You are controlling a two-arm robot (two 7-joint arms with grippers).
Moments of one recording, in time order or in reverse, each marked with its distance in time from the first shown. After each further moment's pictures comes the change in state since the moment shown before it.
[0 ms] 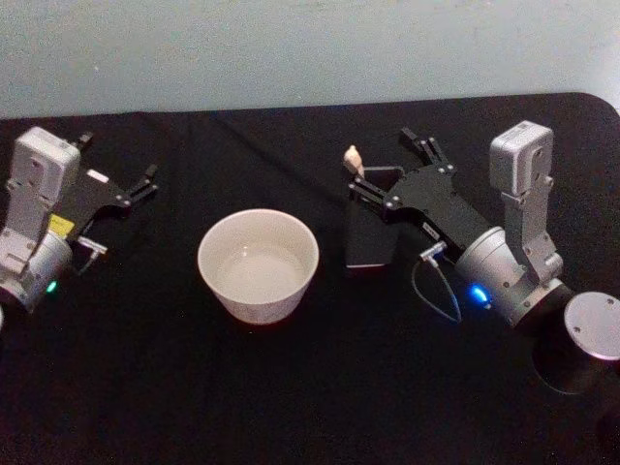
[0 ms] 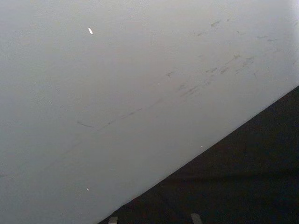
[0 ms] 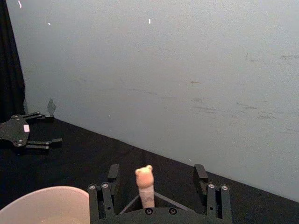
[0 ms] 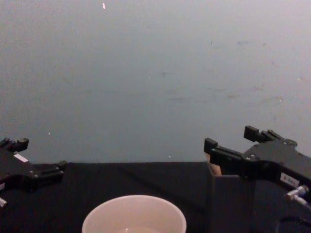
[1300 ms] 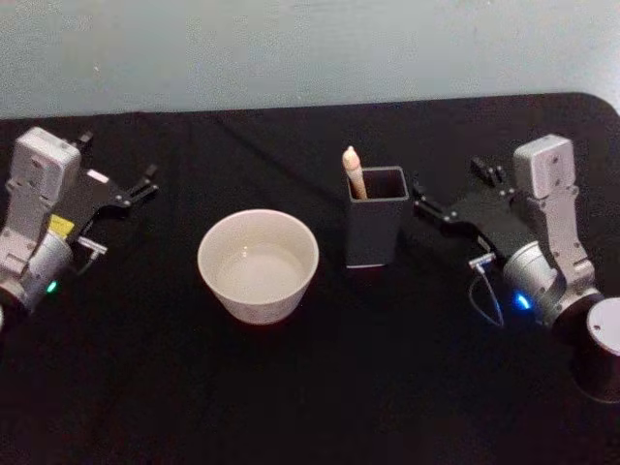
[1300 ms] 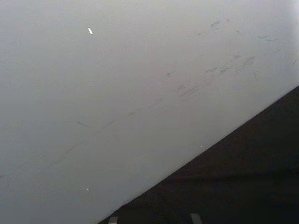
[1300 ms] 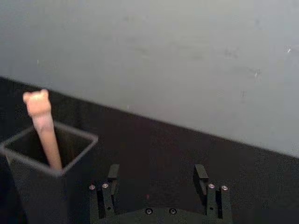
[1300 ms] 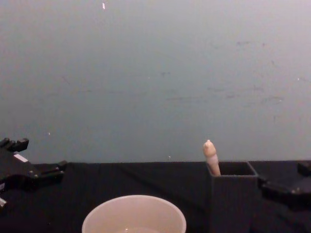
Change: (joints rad) left arm 0.000 0.000 0.000 0.000 0.000 0.000 0.000; right arm -0.014 -0.012 0.116 0.071 -0.131 0.123 -0.109
